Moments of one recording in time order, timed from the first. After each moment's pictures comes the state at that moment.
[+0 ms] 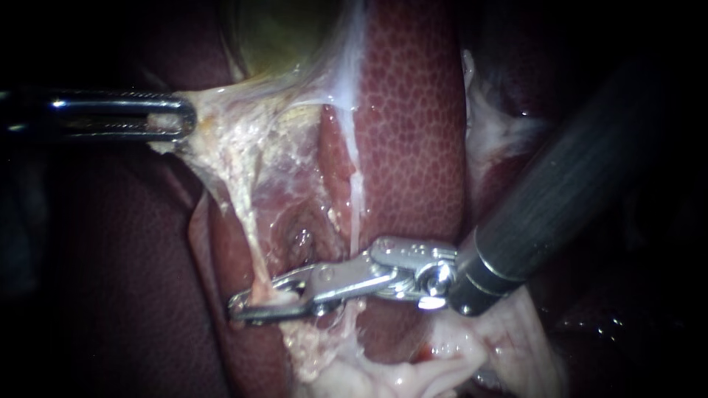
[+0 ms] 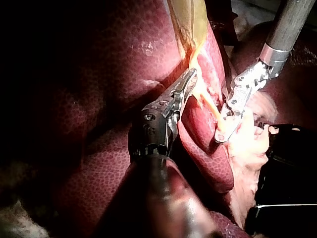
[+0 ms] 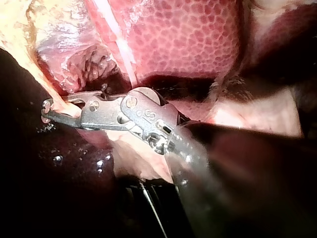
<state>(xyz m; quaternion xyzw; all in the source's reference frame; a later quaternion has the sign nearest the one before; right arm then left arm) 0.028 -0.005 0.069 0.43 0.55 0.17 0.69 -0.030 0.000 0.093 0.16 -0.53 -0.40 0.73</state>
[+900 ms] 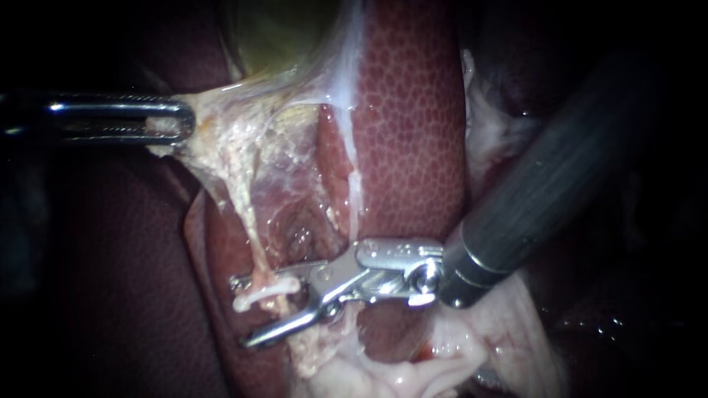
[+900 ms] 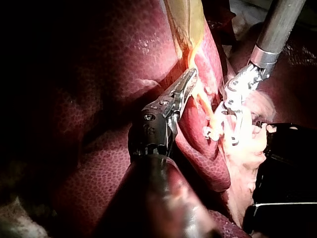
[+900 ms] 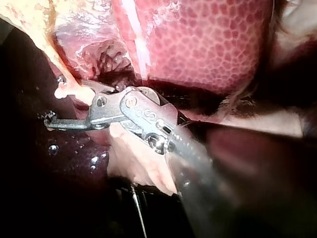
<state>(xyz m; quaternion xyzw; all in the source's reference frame) 0.029 -0.005 0.070 0.38 0.60 0.12 0.69 -0.030 0.000 0.092 0.16 -0.53 -0.40 0.73</state>
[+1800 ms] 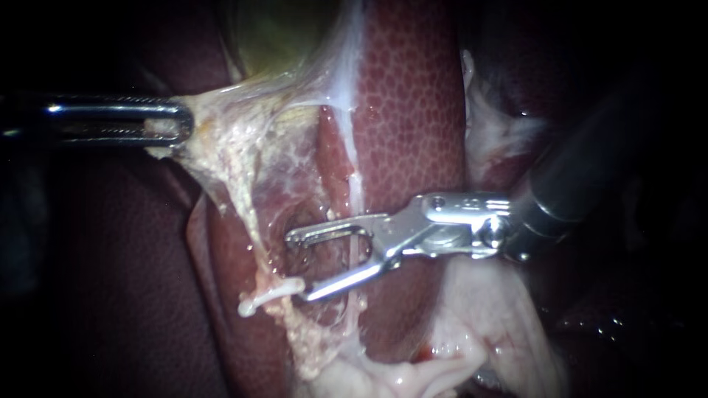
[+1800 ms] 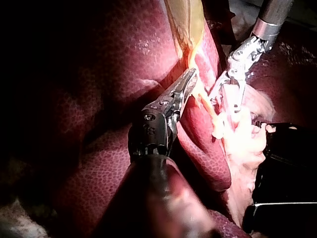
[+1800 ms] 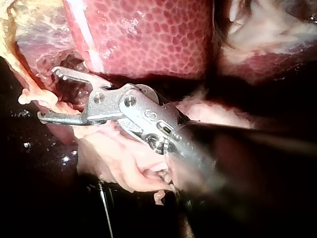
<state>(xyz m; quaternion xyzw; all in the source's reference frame) 0.019 0.002 0.067 0.36 0.62 0.11 0.69 -0.030 0.000 0.092 0.16 -0.53 -0.40 0.73</state>
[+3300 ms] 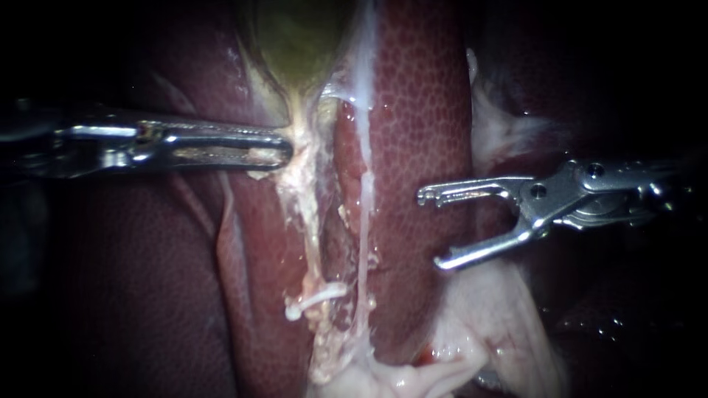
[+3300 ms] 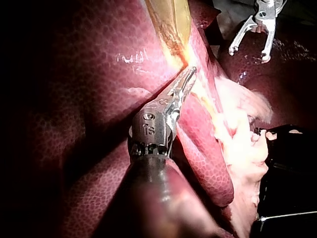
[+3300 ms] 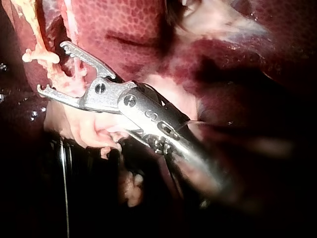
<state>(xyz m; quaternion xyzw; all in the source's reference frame) 0.008 0.005 0.057 0.31 0.62 0.12 0.71 -0.040 -0.002 0.103 0.17 -0.52 -0.38 0.75</state>
